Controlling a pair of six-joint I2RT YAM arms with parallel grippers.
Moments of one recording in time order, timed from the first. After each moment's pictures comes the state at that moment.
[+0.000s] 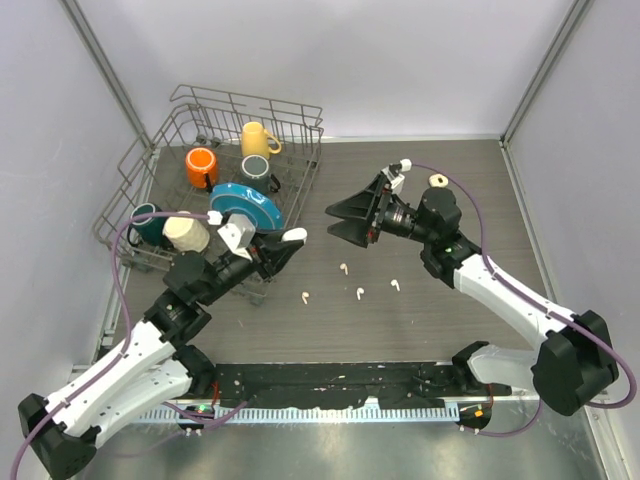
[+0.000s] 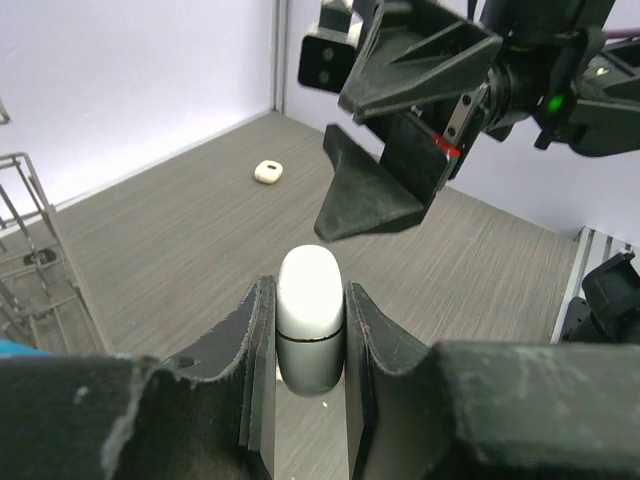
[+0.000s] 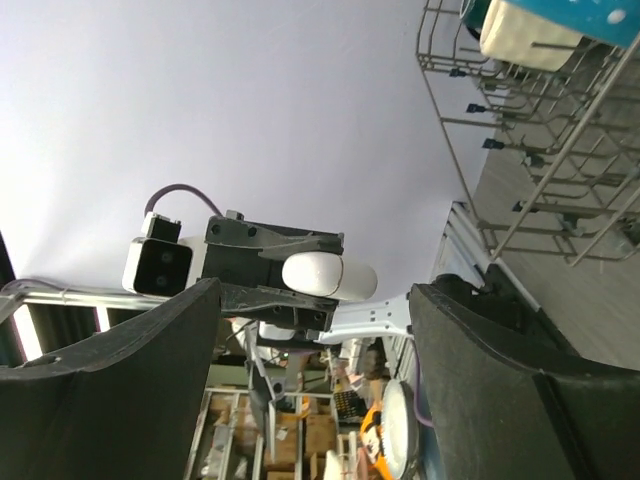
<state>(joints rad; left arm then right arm) -0.72 0.67 0.62 0.20 0.20 -0.13 0.52 1.19 0.83 0.40 -0.67 1.42</state>
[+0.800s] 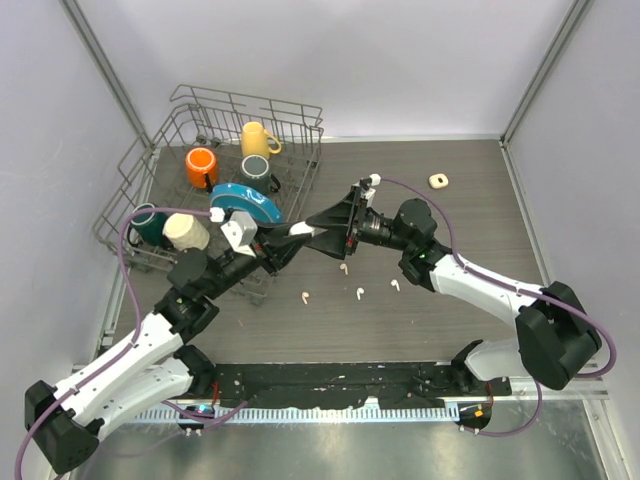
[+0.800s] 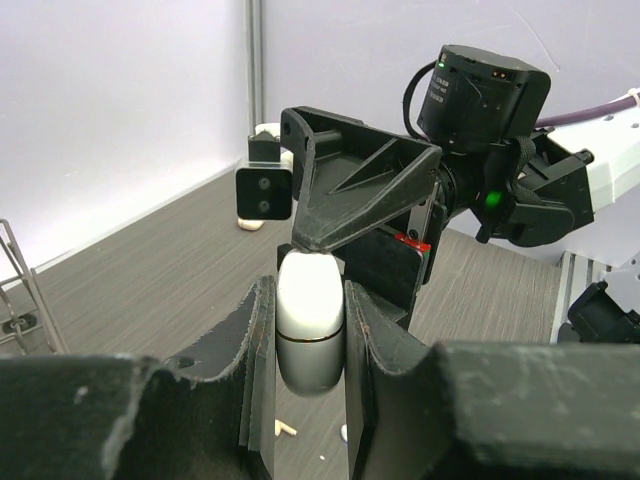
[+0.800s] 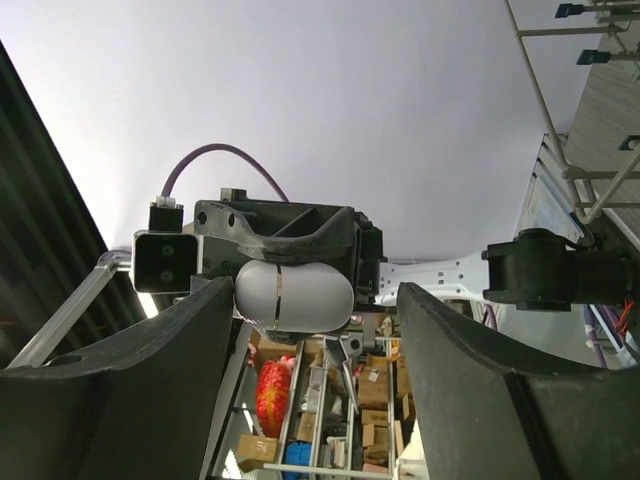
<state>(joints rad) -0.72 0.76 0.60 0.43 0.26 -0.13 0.65 1.33 0.77 0.72 -0.69 1.71</state>
